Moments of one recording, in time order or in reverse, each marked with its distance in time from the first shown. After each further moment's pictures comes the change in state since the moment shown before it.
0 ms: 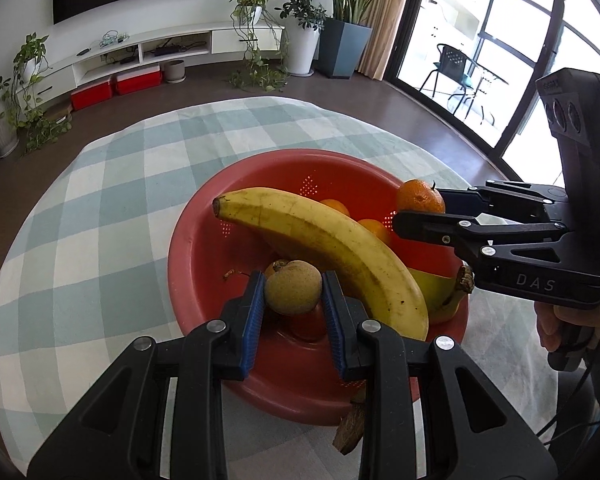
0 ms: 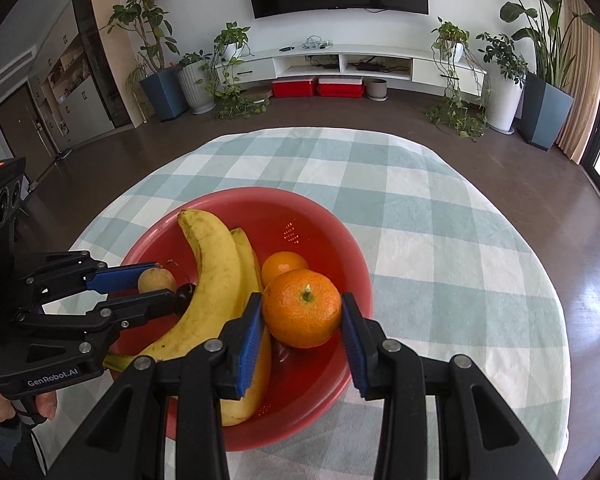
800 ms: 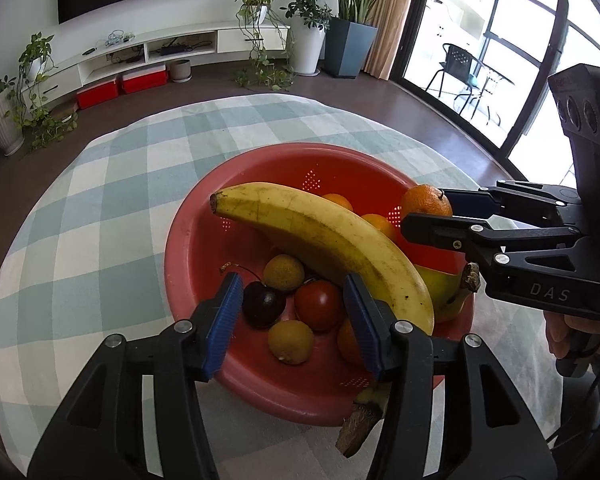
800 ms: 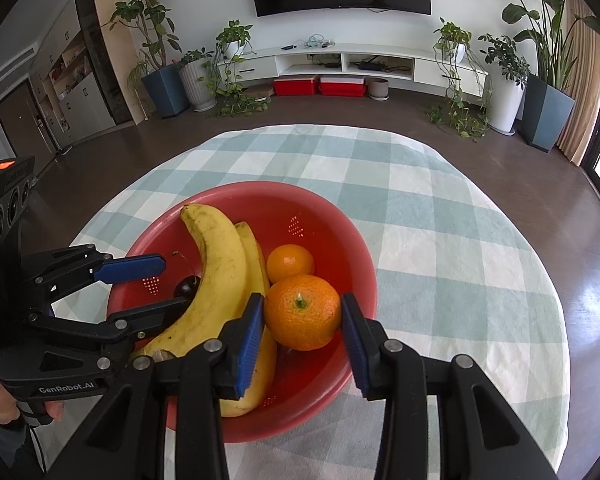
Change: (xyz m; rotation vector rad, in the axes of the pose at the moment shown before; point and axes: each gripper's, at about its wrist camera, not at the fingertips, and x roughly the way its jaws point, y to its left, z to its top) left arm 0.000 -0.004 -0.004 -0.002 -0.003 0.027; right arm -0.003 0.003 -0.002 -0.012 0.007 -0.005
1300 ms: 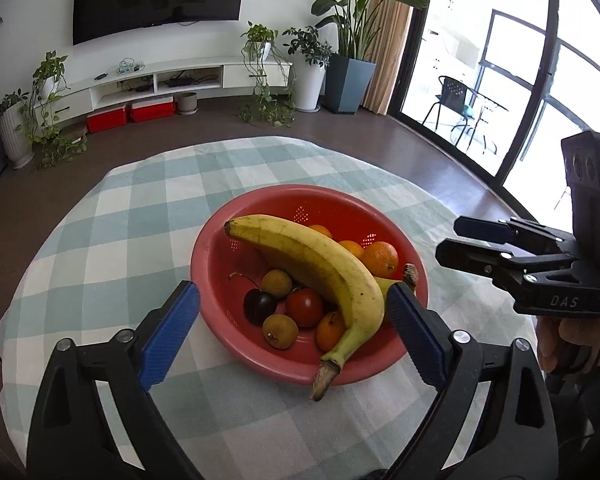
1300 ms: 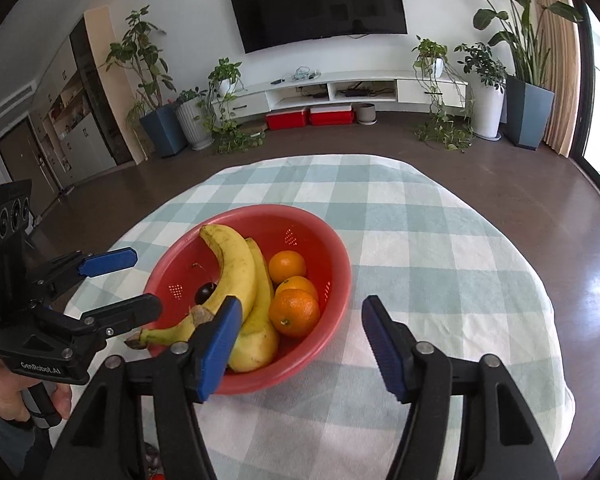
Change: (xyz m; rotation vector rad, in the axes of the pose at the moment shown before) left arm -0.064 -0.009 -0.012 -0.021 -0.154 0.001; right arm -0.070 -0.011 -0.041 0.117 -0.167 0.025
